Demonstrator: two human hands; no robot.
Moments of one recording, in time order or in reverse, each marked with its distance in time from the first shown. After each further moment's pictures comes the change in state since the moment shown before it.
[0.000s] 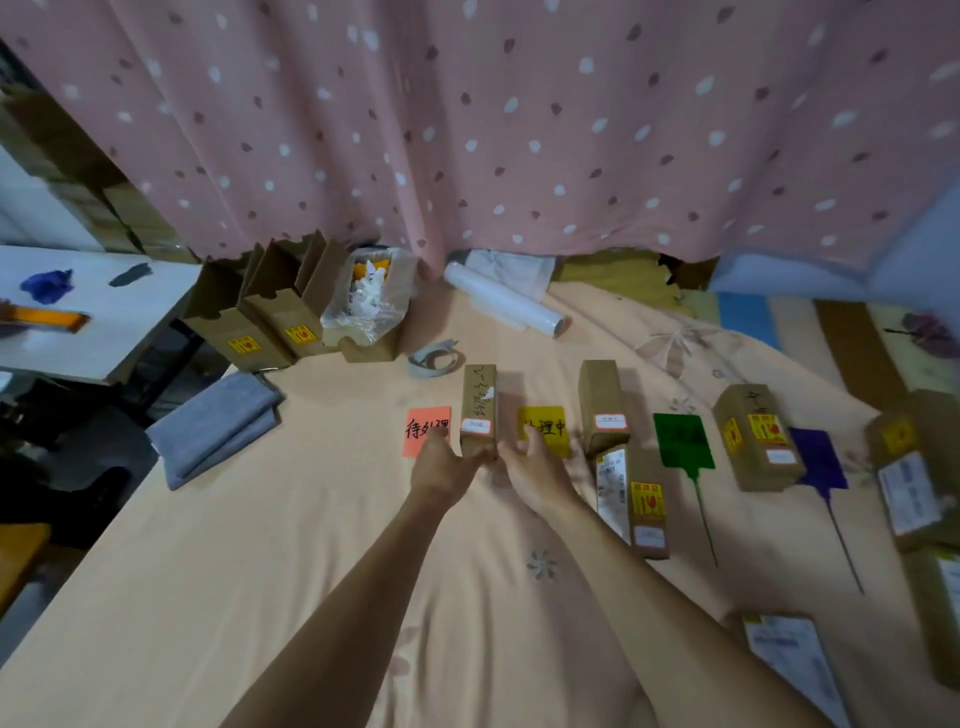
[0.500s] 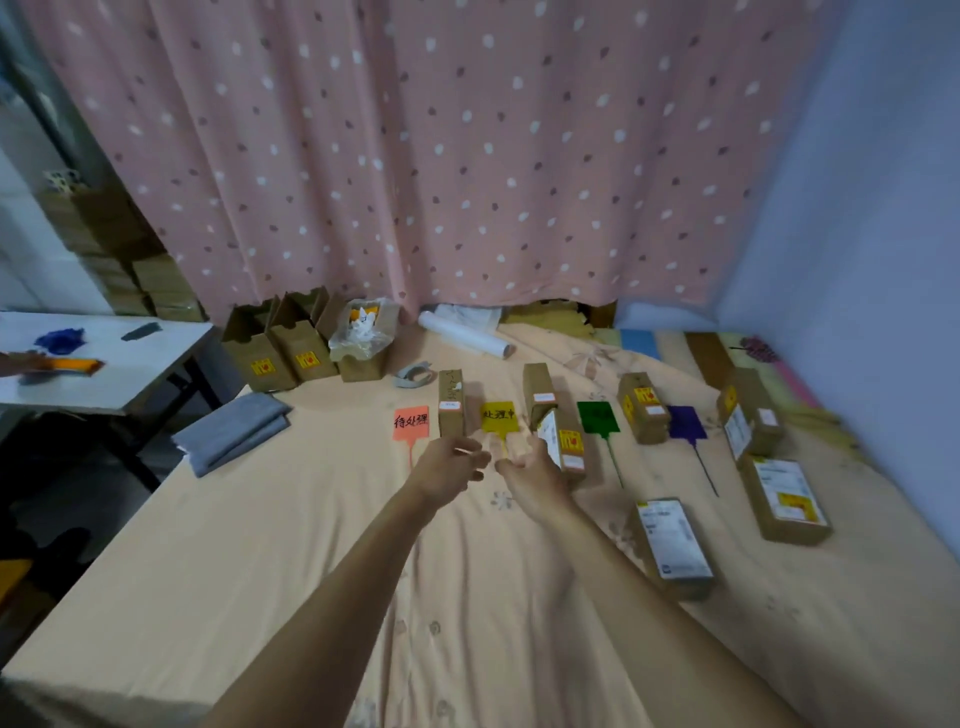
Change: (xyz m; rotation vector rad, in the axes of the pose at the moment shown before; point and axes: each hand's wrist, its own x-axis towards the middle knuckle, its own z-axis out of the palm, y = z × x) left_hand -0.238 -0.002 -0.051 -0.259 -0.295 0.232; right_hand -0.230 0.037 -0.027 -0.034 0.189 -0.164
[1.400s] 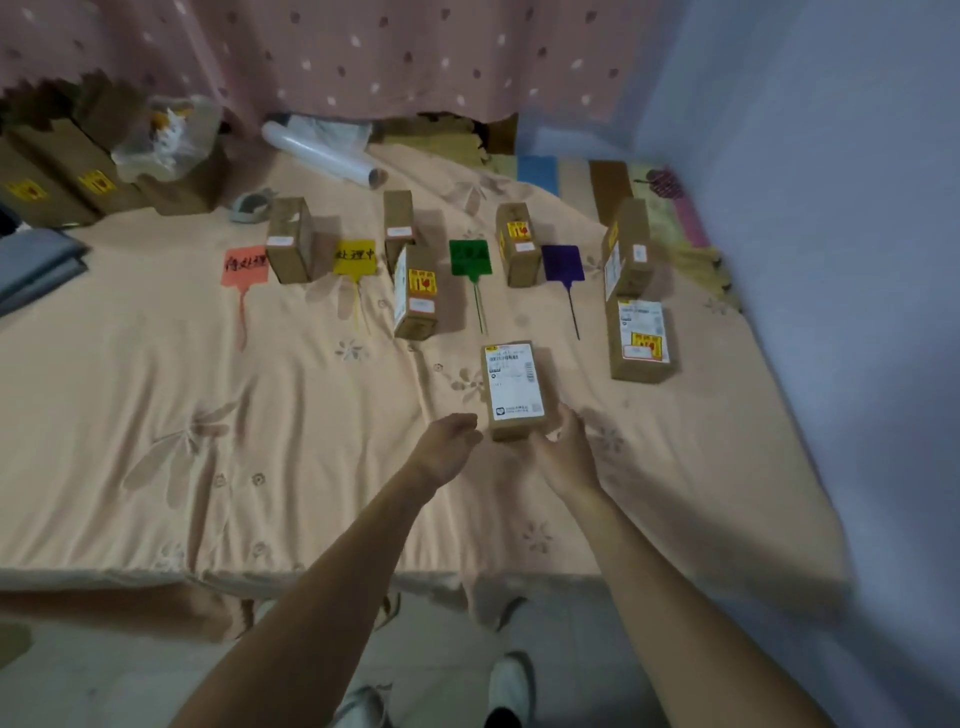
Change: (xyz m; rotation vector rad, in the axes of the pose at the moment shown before) left_hand -0.018 -0.111 0.273 0.026 -0.183 -0.202; right_hand -0.042 0.265 -0.166 0.044 0.155 0.279
